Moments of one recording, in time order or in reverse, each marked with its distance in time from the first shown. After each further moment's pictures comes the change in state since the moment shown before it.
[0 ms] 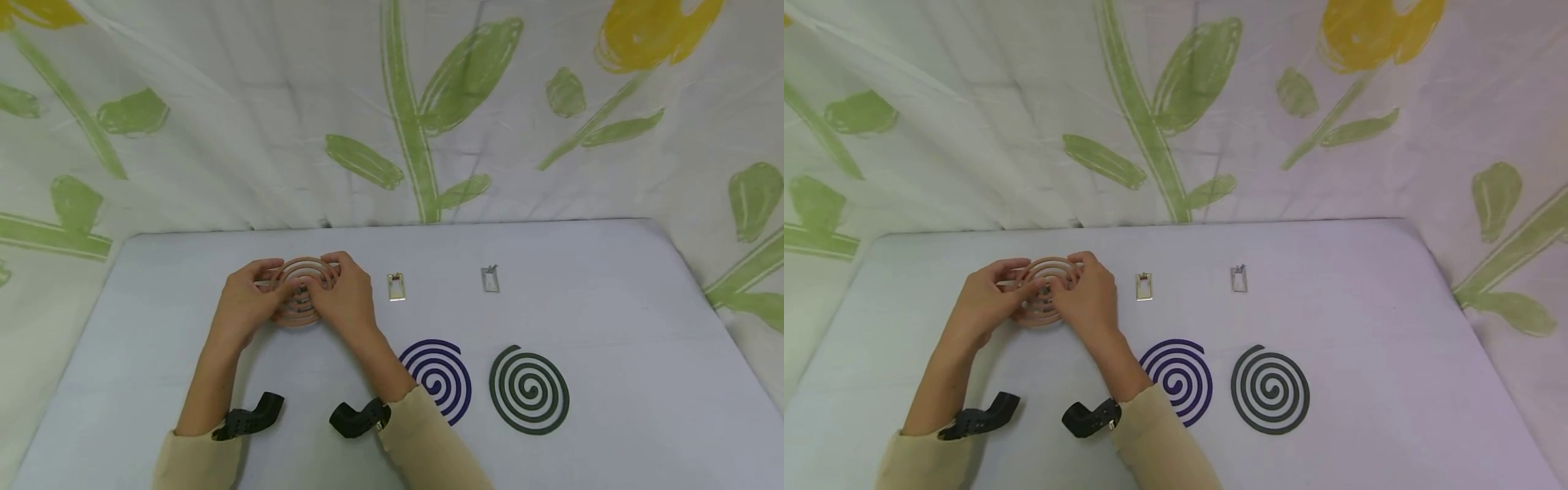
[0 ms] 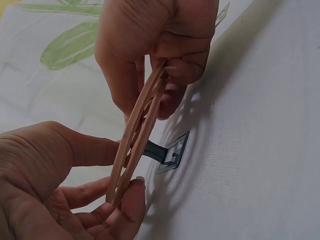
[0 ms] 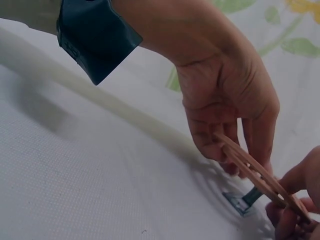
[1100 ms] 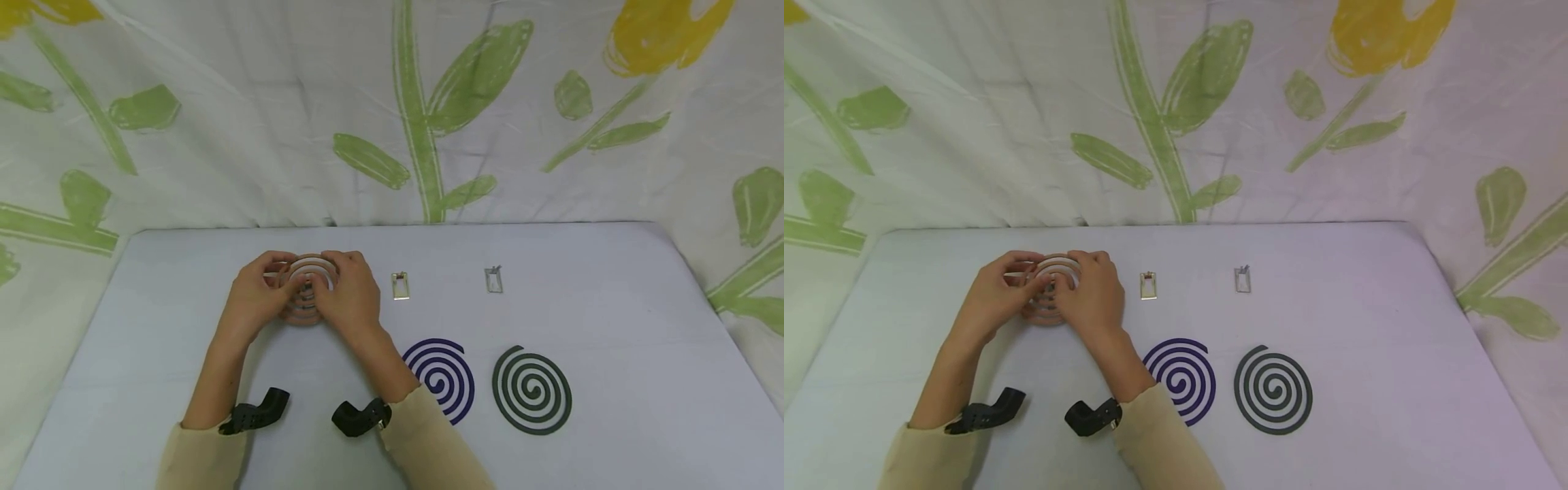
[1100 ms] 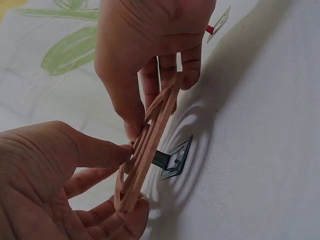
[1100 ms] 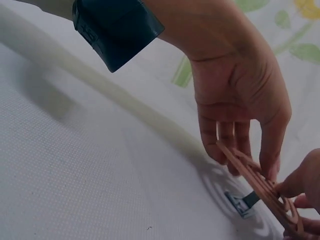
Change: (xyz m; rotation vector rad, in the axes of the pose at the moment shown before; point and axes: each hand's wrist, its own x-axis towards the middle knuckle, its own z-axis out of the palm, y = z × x) left_hand -0.001 0.001 -0.001 0.175 0.035 0.115; right_hand -0.004 -0.009 0.000 -0.293 0.006 -0.060
